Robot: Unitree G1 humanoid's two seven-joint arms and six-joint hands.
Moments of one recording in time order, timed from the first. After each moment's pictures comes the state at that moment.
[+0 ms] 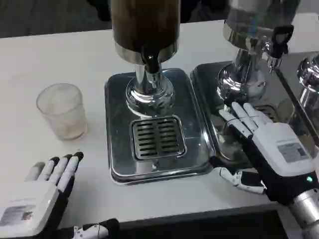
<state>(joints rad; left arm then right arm) 0.46 0.50 -0.02 -0.11 0.90 -0.19 0.19 -0.02 -0.47 0.25 0.22 -0.83 -0.37 -0.35</state>
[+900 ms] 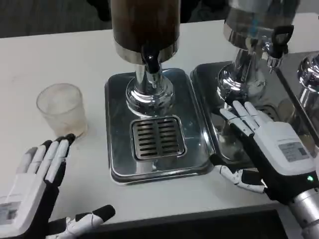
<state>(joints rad) 0.46 0.50 0.01 -0.03 0.76 -0.37 0.39 -0.02 -0.47 0.25 0.22 -0.81 -0.37 -0.35</state>
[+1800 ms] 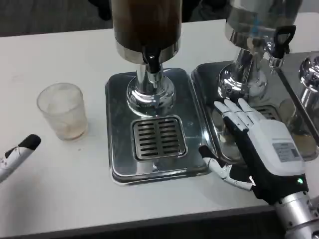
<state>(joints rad) -0.04 0.56 0.13 0.73 0.49 -0.69 0.53 0.03 -0.36 0.25 0.13 -0.80 -0.29 -0.38</state>
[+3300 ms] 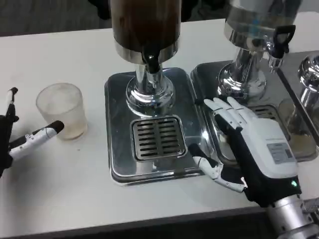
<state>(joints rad) -0.48 0.59 -0.10 1.26 0.46 -0.57 0.34 0.07 -0.33 0.28 0.03 -0.80 -0.29 -0.39</state>
